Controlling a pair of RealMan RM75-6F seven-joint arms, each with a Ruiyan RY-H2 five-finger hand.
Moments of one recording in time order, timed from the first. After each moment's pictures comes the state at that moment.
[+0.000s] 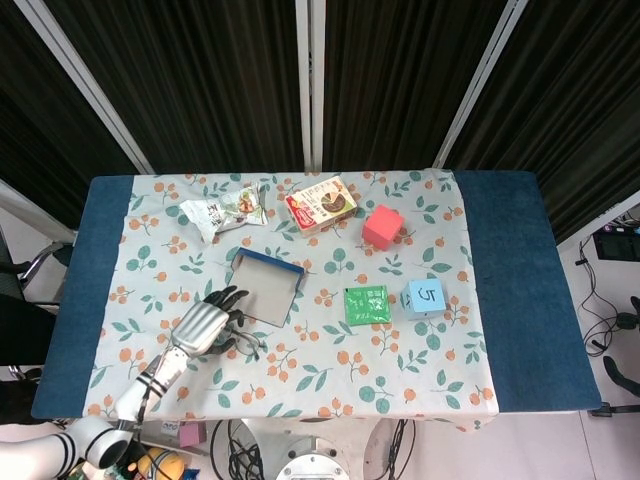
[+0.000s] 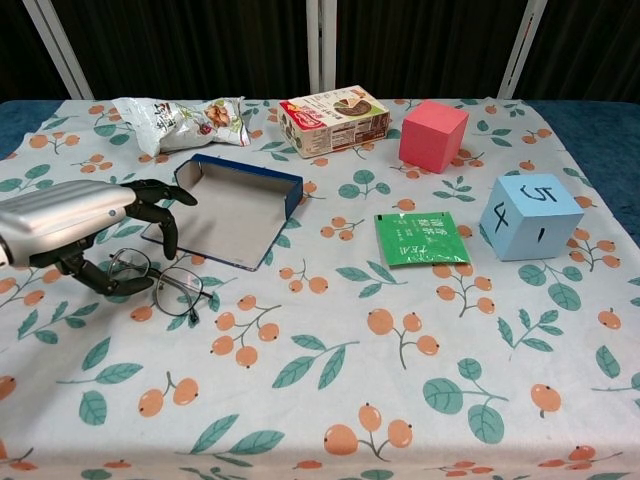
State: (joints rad) left arm -0.54 -1.59 0.00 -1.30 1.55 1.05 0.01; right arm -0.05 -1.10 0.10 -1.48 -1.38 1.52 0.05
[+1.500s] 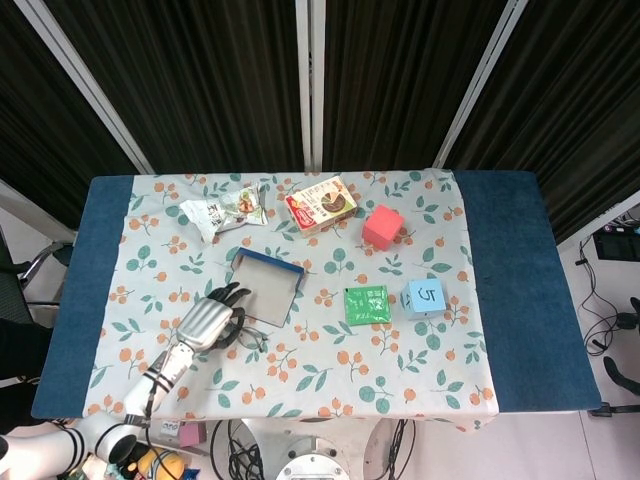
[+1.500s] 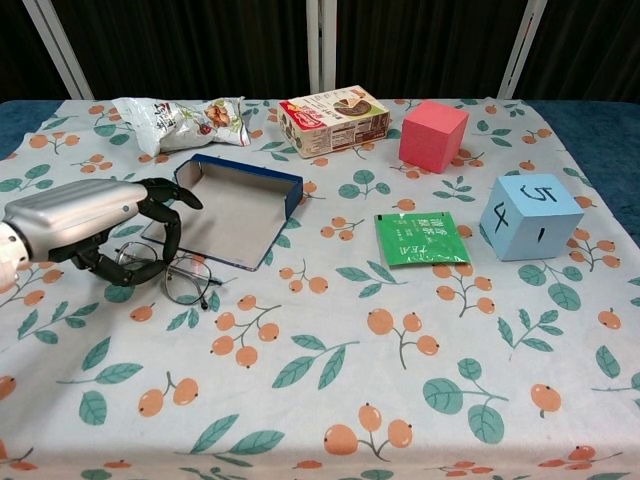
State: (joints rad) left arm -0.56 -1.62 -0.02 -1.29 1.49 1.04 0.03; right arm -0.04 -1.11 0.10 -1.46 -1.36 1.49 0.06
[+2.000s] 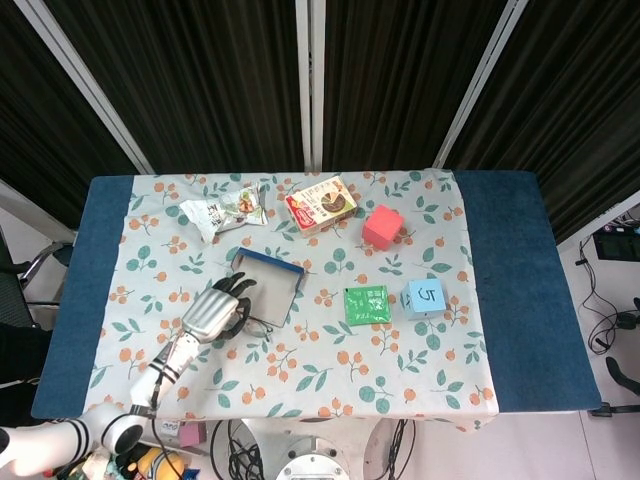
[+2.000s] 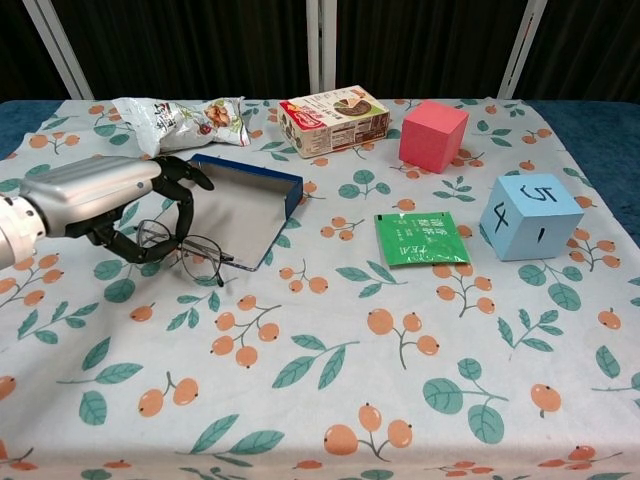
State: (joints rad) left arm -0.61 -1.62 -0.07 -1.32 1.45 1.01 0.08; right arm -0.04 -1.11 0.11 -1.45 -1.36 1.49 0.07
